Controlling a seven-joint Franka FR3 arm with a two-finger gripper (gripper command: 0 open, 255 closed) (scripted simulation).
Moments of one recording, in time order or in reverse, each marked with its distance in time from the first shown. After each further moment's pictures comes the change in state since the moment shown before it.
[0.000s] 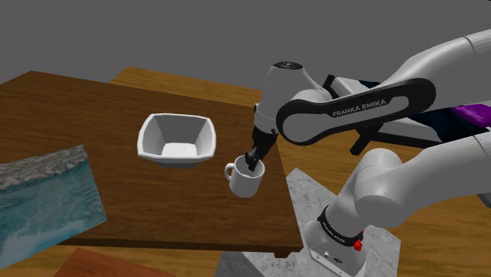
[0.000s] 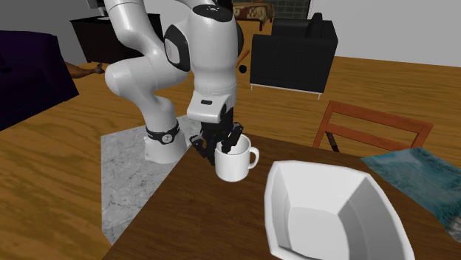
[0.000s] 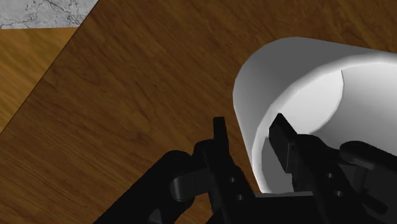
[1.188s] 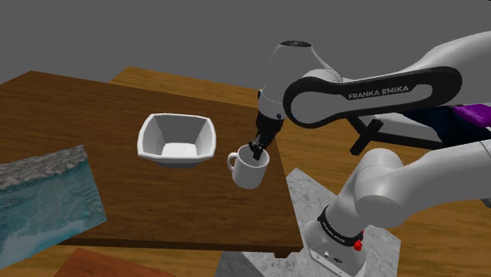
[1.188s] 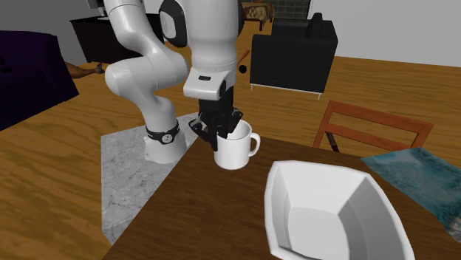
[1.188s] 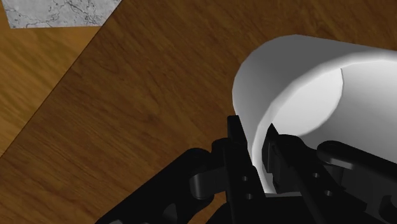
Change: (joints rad) arm -0.002 -0.079 -0.012 0.078 -0.009 -0.157 0.000
